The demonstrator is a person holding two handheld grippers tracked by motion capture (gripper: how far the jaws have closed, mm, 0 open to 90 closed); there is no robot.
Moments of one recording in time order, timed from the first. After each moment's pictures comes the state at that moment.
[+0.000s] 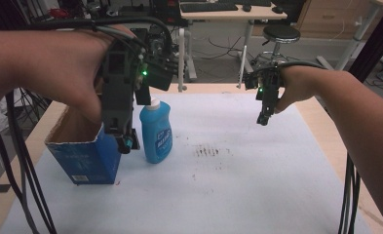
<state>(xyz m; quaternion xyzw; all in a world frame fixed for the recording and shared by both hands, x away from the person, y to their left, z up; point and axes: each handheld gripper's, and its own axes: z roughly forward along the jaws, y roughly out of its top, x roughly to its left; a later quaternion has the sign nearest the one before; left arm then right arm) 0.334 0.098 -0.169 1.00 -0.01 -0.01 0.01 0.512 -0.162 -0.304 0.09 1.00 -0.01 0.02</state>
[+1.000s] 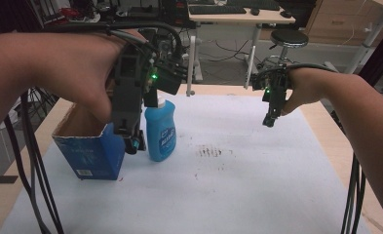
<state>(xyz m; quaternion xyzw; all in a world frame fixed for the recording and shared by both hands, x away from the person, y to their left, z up) 0.329 0.094 -0.175 1.00 -0.01 -0.01 0.01 0.507 -0.165 -0.298 0.10 0.99 -0.01 0.03</state>
